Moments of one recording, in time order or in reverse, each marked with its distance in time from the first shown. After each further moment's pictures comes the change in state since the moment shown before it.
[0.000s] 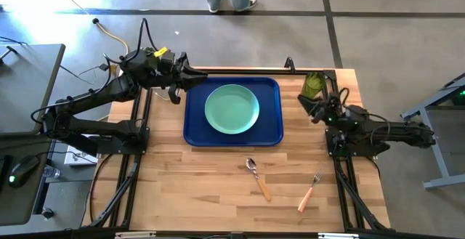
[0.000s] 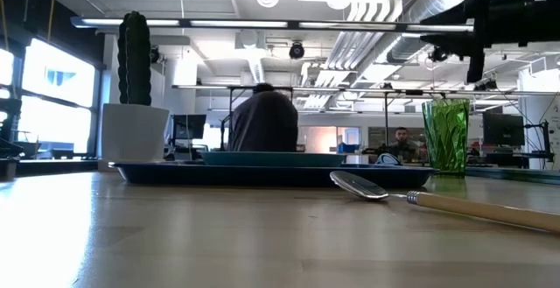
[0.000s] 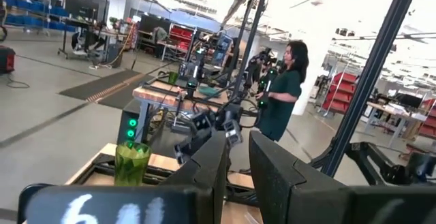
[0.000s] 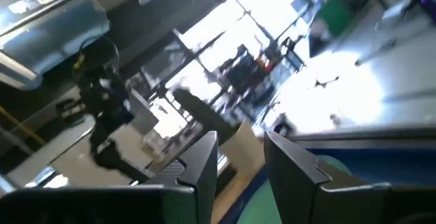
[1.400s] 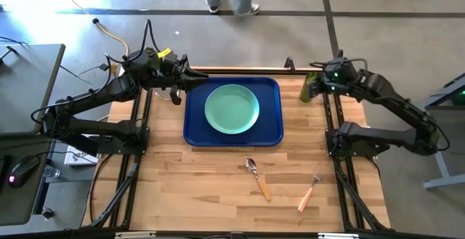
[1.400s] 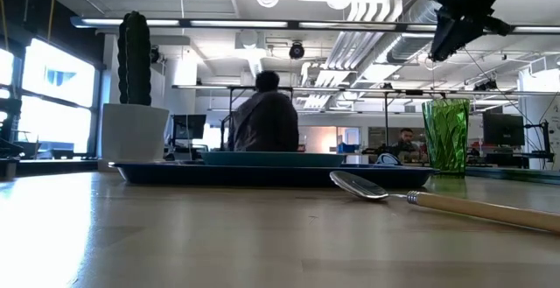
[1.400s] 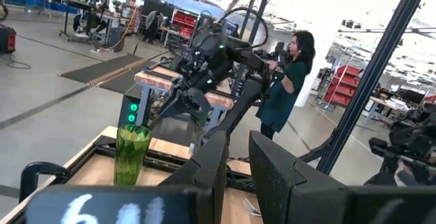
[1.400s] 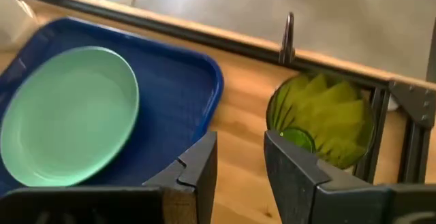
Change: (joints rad) left arm 0.000 0.000 0.000 -0.060 -0.001 -0.009; right arm -0.532 0.618 0.931 -1.379 -0.237 -0.156
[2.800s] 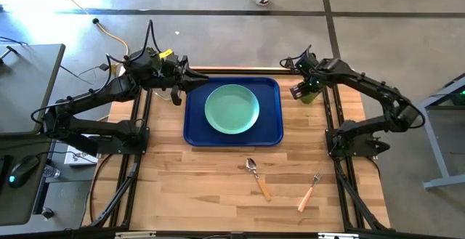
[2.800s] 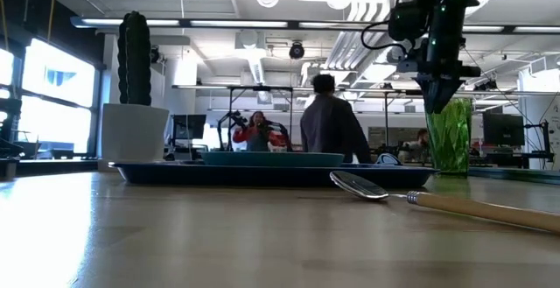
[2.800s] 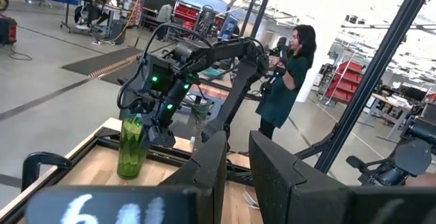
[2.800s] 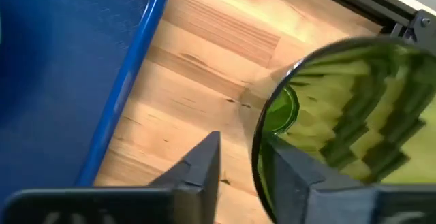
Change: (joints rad) left arm 0.000 0.000 0.000 -0.030 0.000 0.000; right arm -0.135 0.440 0.000 -0.033 -0.069 -0.154
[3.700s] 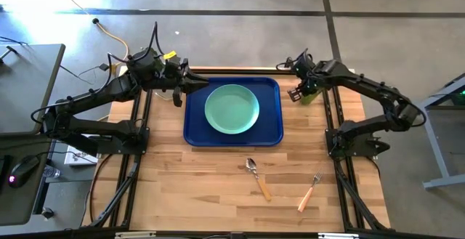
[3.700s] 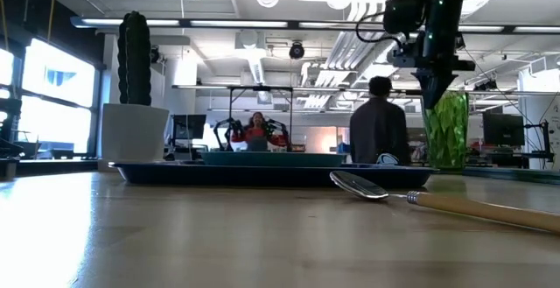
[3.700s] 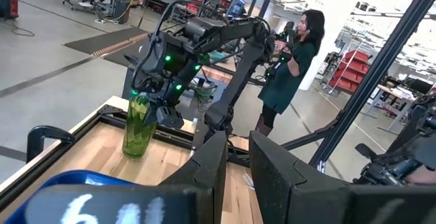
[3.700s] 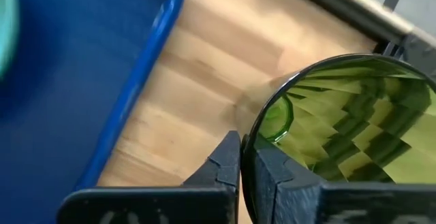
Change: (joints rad) left arm 0.000 0.000 0.000 -0.079 0.000 0.000; right arm 0.086 -0.001 0.029 -0.014 0.064 0.019
